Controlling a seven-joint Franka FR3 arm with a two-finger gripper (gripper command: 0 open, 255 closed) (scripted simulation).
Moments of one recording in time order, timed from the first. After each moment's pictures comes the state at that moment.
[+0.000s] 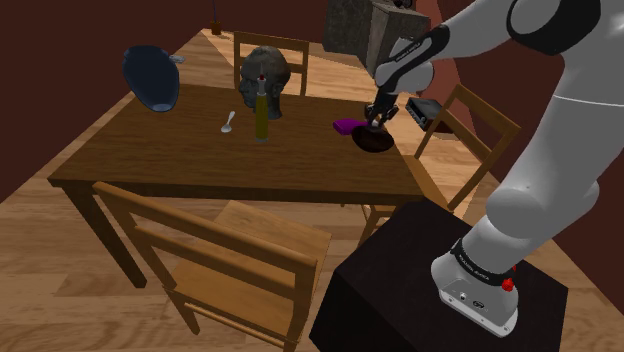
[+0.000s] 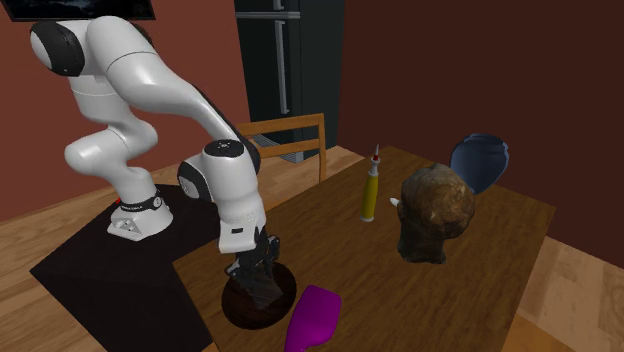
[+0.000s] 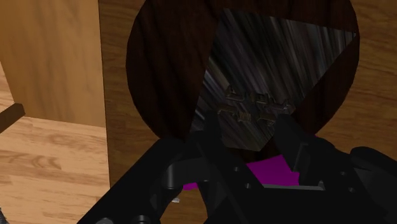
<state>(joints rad) -0.32 0.26 -0.17 -2.13 0.01 2.53 0.09</state>
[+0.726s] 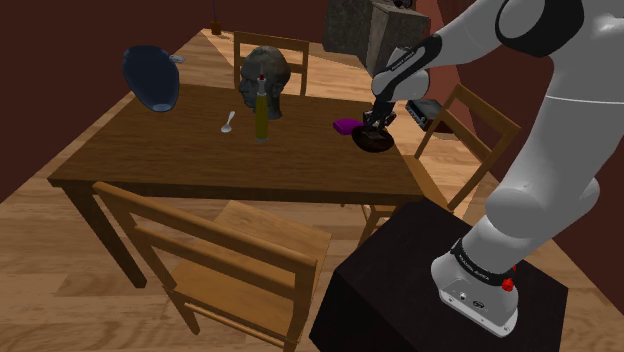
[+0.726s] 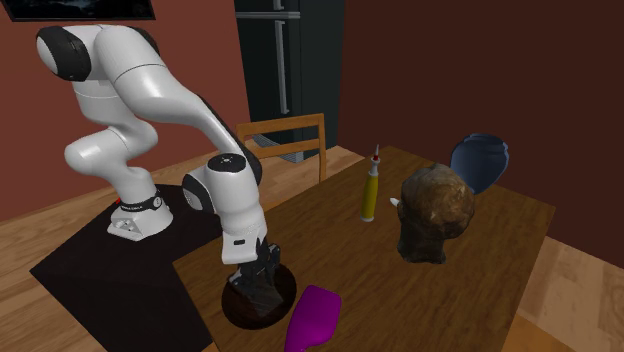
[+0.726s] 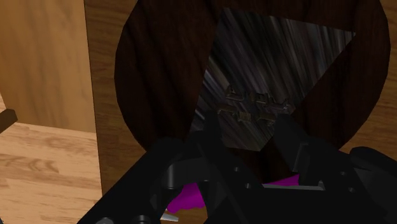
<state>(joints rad) -0.32 0.31 -0.16 -2.14 0.03 2.60 0.08</state>
